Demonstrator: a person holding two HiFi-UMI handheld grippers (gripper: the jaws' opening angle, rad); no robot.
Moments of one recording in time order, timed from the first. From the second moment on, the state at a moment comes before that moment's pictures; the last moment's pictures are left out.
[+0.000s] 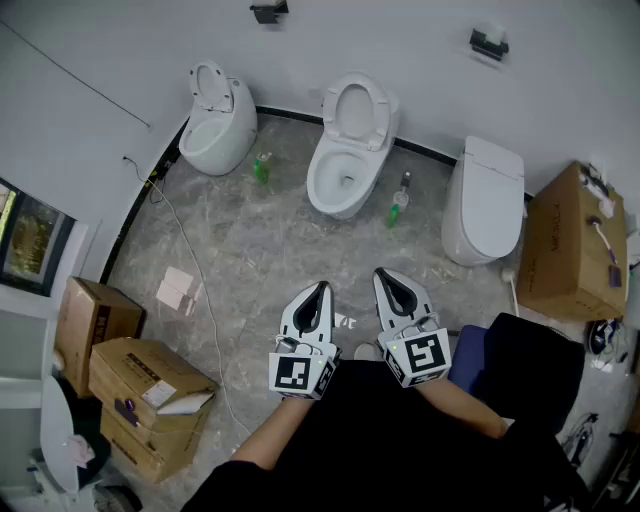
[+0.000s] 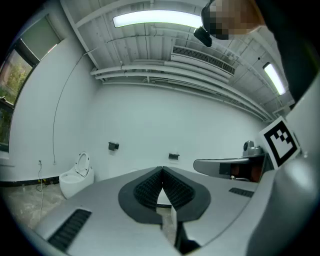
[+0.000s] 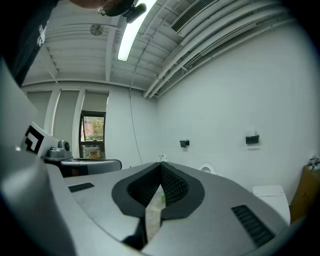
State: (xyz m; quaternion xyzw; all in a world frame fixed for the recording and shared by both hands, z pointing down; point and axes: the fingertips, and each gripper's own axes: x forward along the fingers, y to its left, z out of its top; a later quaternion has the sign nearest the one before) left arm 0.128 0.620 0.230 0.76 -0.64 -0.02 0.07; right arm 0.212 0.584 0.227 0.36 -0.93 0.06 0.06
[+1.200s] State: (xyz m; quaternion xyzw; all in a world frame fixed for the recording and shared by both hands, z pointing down) left arm 0.148 0.547 0.270 0.77 -0.63 0.00 0.10; right arm 0.281 0.522 0.267 0.40 -0.91 0.12 0.03
